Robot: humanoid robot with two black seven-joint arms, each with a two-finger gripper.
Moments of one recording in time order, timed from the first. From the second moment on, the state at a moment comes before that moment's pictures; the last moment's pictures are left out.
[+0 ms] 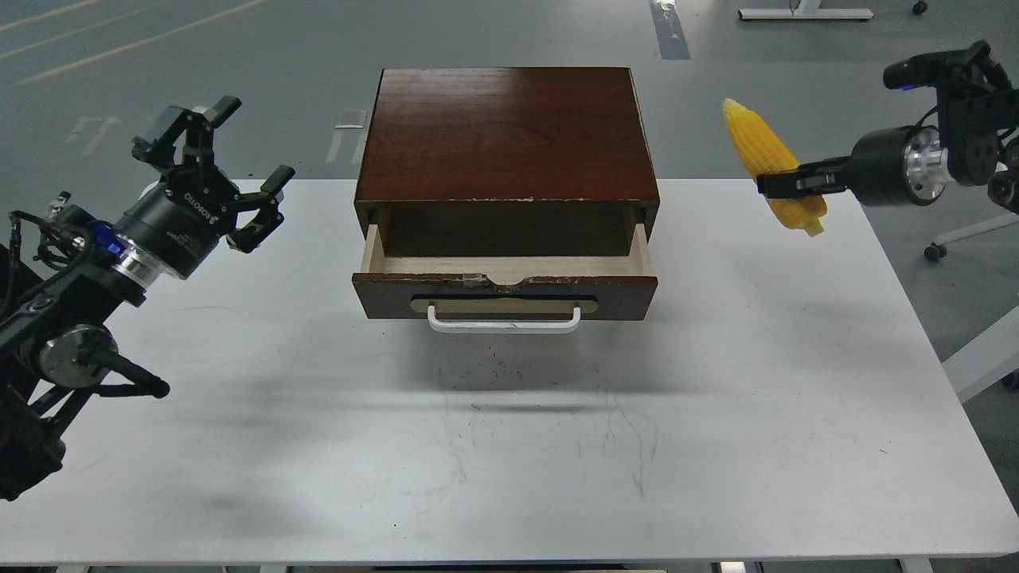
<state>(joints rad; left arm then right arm) -0.49 0.58 -0.93 -1.06 0.38 -0.49 -0.41 1.60 -0.70 -0.42 0.91 -1.27 0.37 0.49</state>
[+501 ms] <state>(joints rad) -0.49 0.62 -0.93 -1.06 0.38 -0.49 -0.41 1.96 -0.39 -0.55 1.12 -1.49 0.32 0.49</state>
